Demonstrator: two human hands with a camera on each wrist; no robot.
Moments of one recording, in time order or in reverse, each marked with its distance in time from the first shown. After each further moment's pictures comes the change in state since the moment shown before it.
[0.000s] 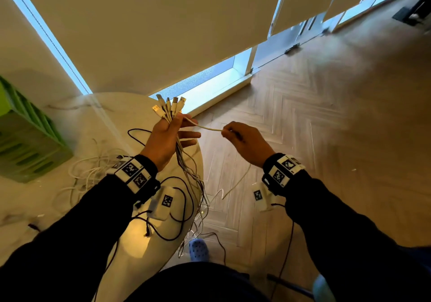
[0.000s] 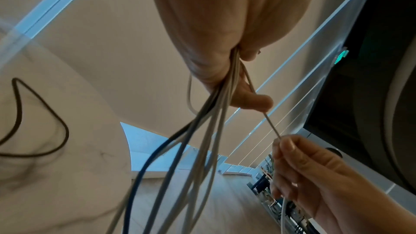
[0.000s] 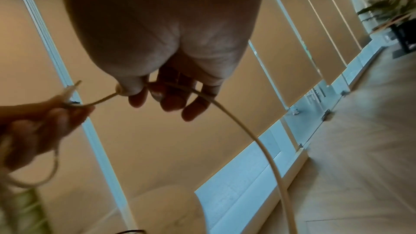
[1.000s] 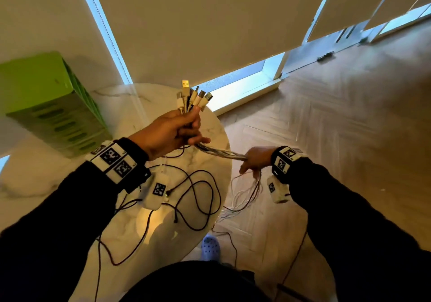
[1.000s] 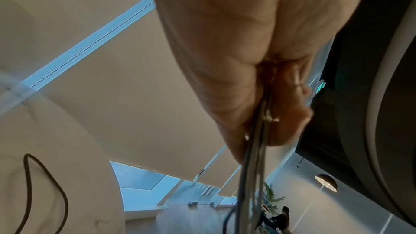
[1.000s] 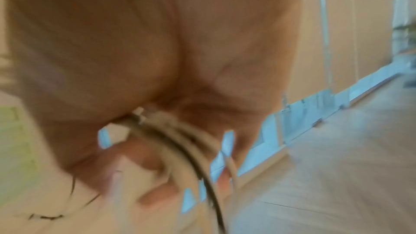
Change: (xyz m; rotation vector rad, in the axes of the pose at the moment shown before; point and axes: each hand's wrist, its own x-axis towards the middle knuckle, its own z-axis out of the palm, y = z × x) left_hand -0.044 0.057 -0.080 -0.038 -0.322 -0.117; right_hand 0.037 -0.010 0.062 -0.272 -0.910 0.499
